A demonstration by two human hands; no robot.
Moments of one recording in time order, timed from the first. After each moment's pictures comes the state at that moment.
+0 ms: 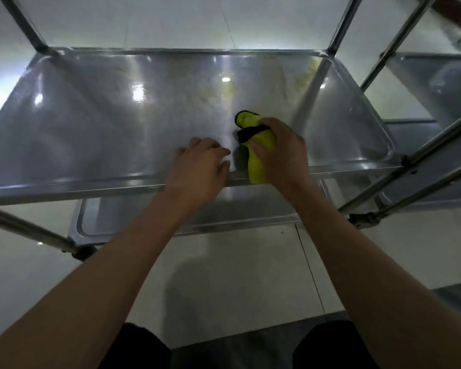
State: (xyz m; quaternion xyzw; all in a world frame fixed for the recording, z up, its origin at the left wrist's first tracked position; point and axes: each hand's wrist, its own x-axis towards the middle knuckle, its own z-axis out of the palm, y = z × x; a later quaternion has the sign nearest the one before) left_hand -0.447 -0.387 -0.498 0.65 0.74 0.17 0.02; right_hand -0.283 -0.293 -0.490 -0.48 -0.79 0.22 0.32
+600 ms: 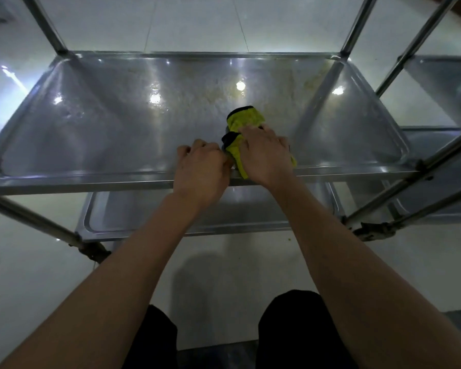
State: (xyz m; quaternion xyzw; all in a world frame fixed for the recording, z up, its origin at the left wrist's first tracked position) left_hand -0.430 -0.386 -0.509 0.62 0.77 0.16 -0.04; right_hand -0.316 -0.277 -0.514 -0.45 -0.87 0.12 0.14
